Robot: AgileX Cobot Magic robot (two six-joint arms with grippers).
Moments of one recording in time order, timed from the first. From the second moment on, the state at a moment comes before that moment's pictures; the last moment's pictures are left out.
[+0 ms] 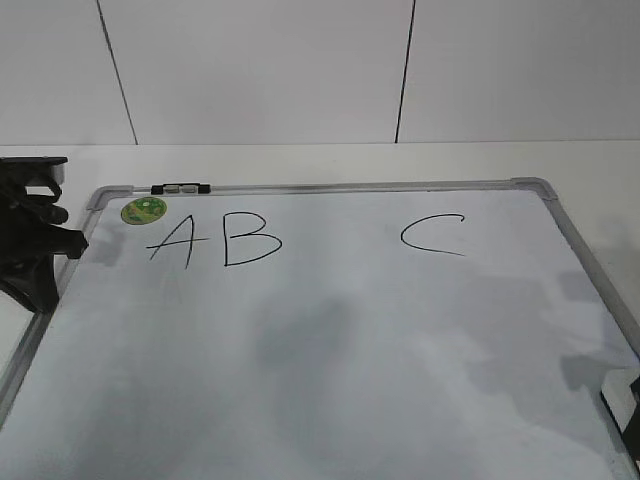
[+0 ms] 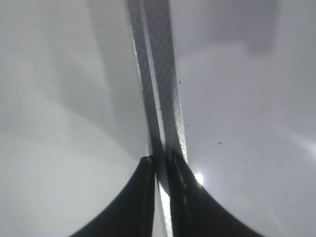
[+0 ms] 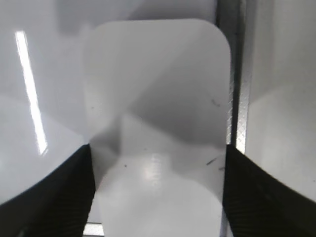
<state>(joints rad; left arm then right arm) -0.08 1.95 -1.25 -0.12 0.93 0.09 0.00 1.36 -0.61 0.14 0.85 -0.07</state>
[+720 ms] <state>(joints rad) -0.08 1.95 -1.25 -0.12 0.93 0.09 0.00 1.37 -0.62 0.14 0.86 -0.07</state>
